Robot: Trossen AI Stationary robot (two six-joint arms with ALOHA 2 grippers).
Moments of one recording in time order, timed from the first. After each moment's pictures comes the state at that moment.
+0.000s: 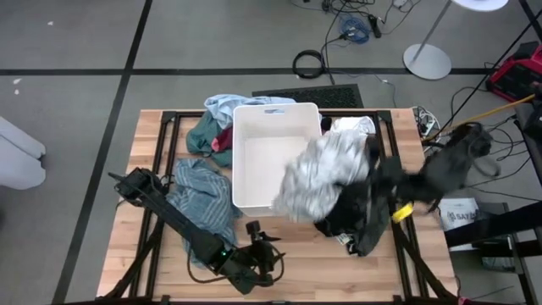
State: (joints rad) left arm -0.65 1.91 1.40 -0.23 -0.78 -0.46; right arm 0.60 1.23 1.62 -0.34 0.73 0.03
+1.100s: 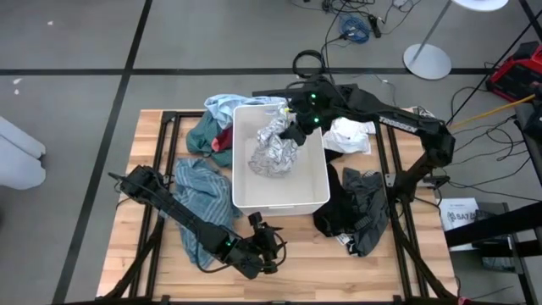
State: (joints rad) left arm -0.58 1.91 1.29 -0.06 -0.79 -0.41; right arm -0.41 1.62 1.63 -0.75 -0.47 0.41
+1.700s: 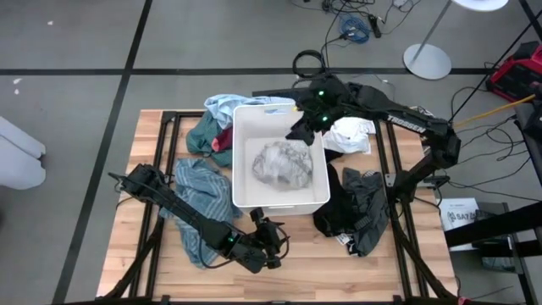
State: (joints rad) left arm -0.54 1.91 1.29 -0.04 -0.79 -0.41; right arm -0.44 1.54 1.65 -0.83 -0.42 0.30
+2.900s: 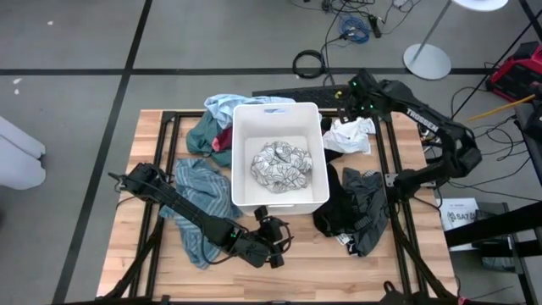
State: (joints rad) left arm -0.51 1.91 1.29 0.02 -0.71 -0.41; right arm -0.91 1.38 1.20 -0.98 0.13 0.33
